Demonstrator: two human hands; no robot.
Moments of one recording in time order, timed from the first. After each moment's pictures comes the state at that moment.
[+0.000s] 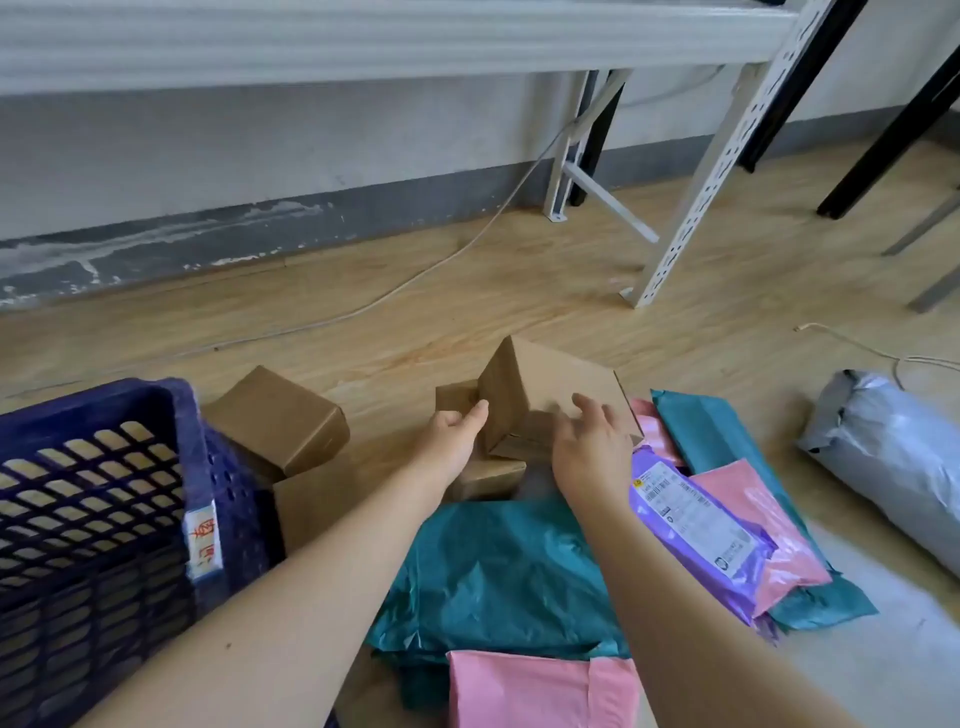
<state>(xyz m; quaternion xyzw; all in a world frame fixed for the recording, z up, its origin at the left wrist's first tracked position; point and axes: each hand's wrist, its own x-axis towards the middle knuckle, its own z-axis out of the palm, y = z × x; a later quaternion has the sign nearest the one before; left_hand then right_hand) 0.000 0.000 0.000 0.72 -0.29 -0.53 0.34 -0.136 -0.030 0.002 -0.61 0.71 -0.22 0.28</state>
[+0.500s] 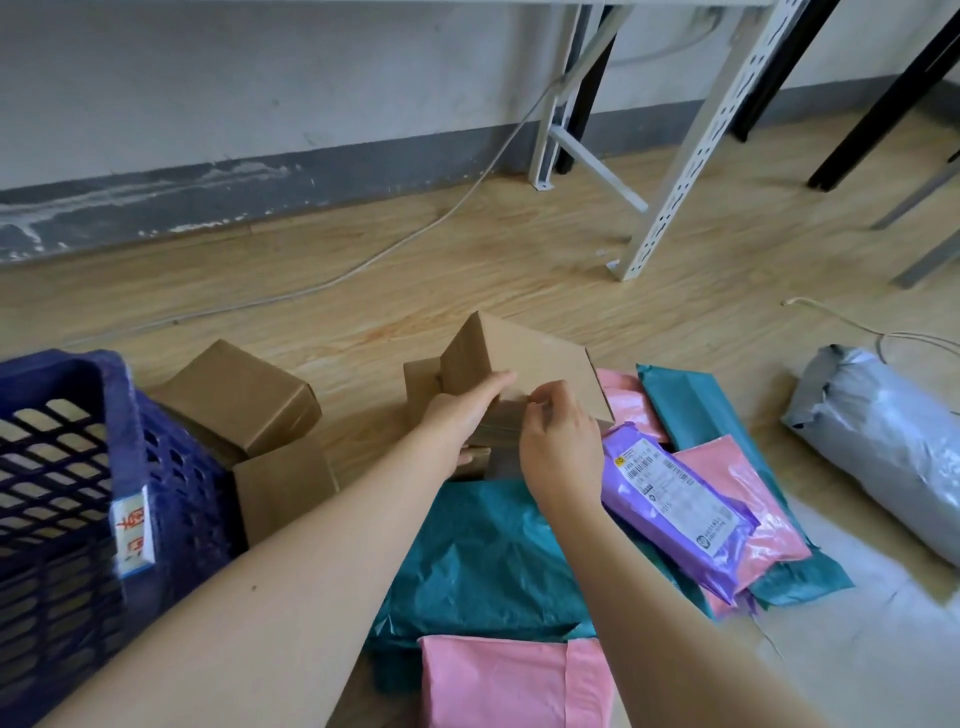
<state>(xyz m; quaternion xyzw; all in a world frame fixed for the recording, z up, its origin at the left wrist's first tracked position) -0.028 -0.028 -0.011 0.70 -0.17 -0.60 0.35 -0.133 -0.015 -0.003 -0.63 0.69 -0.24 0.26</state>
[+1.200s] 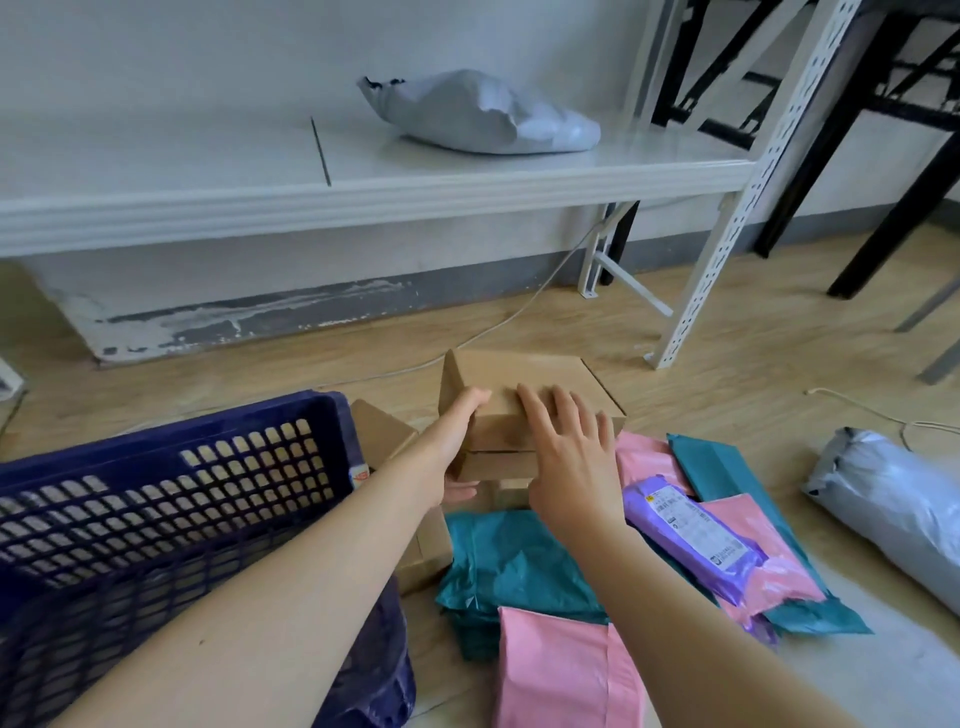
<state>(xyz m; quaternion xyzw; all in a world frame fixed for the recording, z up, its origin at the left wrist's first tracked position) 0.025 0.120 0.139 0.70 -0.14 -0.56 0.43 -0.109 0.096 0.123 -0.86 0.49 -0.13 0.00</state>
